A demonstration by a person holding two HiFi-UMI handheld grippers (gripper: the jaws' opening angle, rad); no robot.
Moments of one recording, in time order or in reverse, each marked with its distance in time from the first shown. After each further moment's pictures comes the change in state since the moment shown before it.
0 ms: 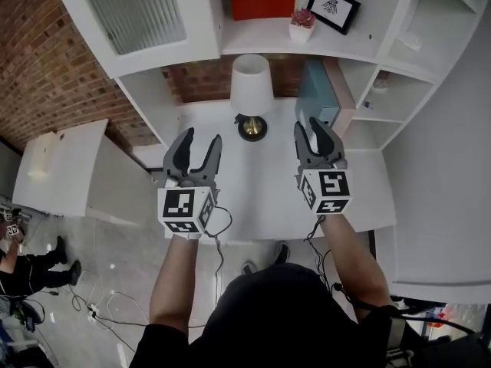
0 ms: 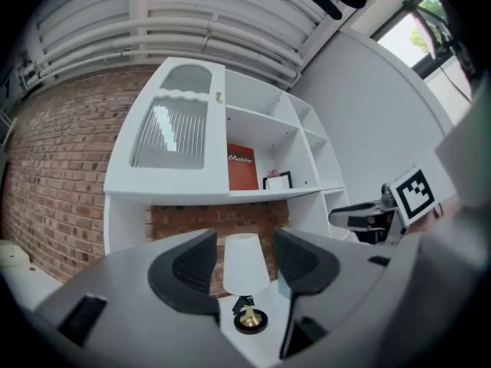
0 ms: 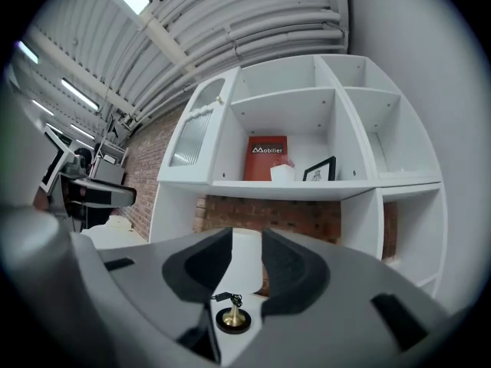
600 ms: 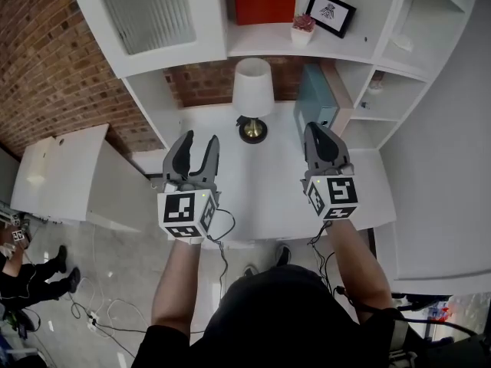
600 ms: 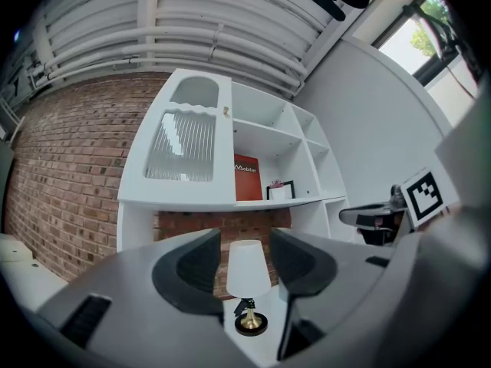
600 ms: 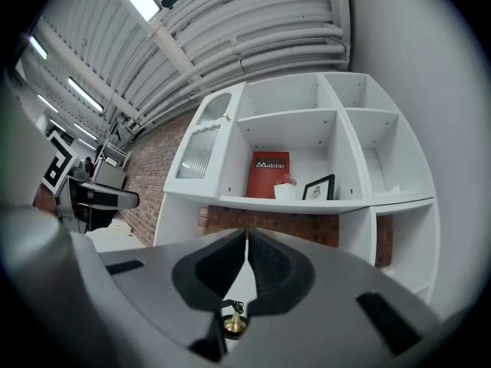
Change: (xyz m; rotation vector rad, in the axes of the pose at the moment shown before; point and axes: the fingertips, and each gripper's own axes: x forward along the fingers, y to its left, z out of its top) left arm -0.031 0.012 0.020 -0.027 -0.045 0.024; right arm -0.032 0.017 0.030 -0.022 -0.065 -0.010
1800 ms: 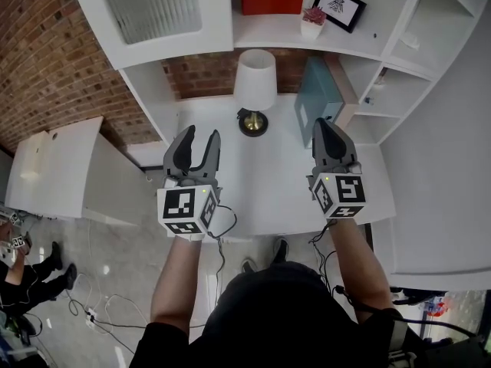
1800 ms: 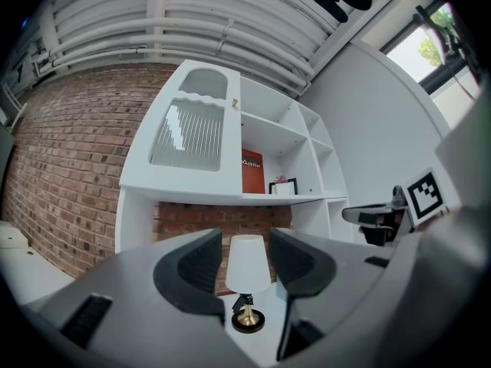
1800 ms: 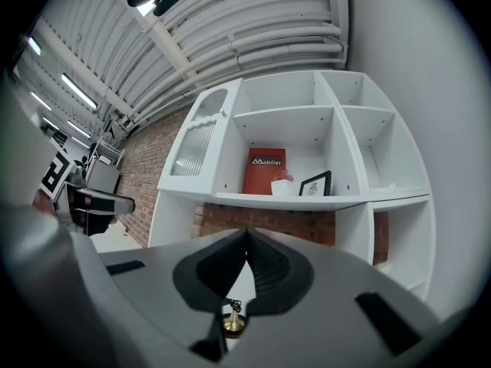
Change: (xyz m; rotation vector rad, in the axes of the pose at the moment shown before) left arm 0.009 0.018 -0.017 -0.055 0.020 -0.021; right arm 0.008 0.000 -0.005 0.013 0.020 -0.040
